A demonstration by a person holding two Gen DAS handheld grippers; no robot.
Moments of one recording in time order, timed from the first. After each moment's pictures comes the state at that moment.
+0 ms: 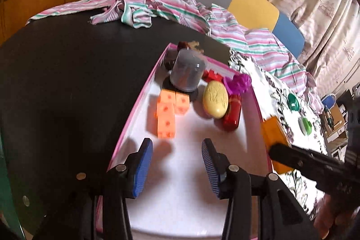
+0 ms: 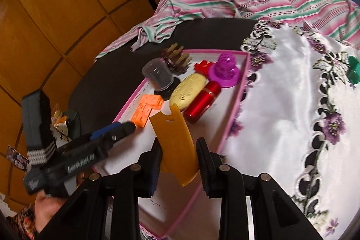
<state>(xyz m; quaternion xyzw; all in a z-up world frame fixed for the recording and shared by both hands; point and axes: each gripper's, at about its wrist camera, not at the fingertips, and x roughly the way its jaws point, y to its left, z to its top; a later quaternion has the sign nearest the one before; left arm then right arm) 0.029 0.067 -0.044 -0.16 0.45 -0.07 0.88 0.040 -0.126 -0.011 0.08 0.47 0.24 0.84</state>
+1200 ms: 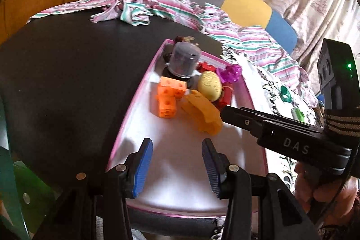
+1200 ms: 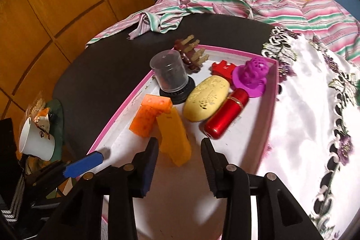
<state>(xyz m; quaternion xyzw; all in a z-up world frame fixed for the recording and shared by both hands) 0.001 0.071 -0.039 -0.16 0.44 -0.10 0.88 0.059 -0.077 -0.021 0.02 0.48 0.21 0.85</state>
